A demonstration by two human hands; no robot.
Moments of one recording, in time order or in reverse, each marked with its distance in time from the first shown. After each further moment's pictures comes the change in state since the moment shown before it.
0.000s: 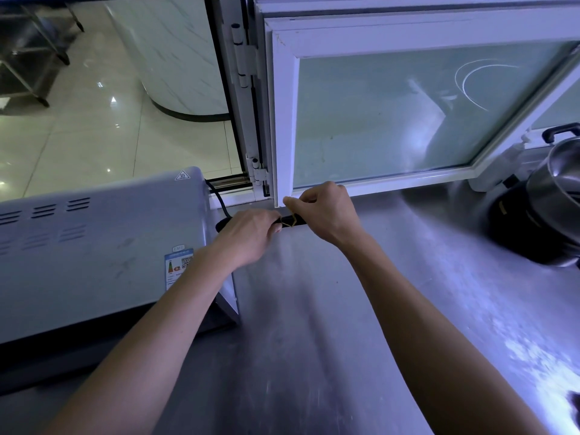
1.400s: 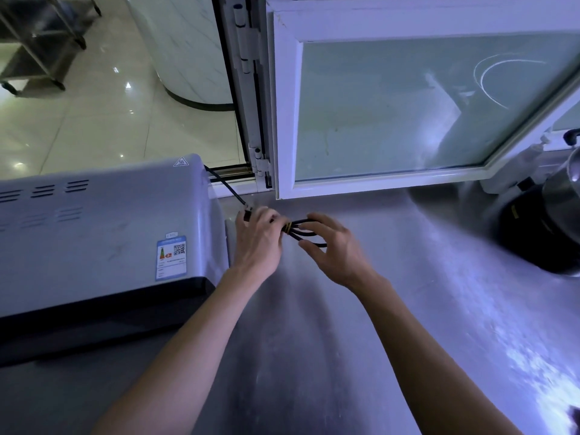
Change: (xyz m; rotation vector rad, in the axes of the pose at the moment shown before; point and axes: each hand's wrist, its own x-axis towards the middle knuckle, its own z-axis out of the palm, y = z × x) left_hand -0.003 0.016 0.075 0.170 0.288 -0.106; right_hand -0.043 0.088 0.022 -0.061 -0.127 -0.322
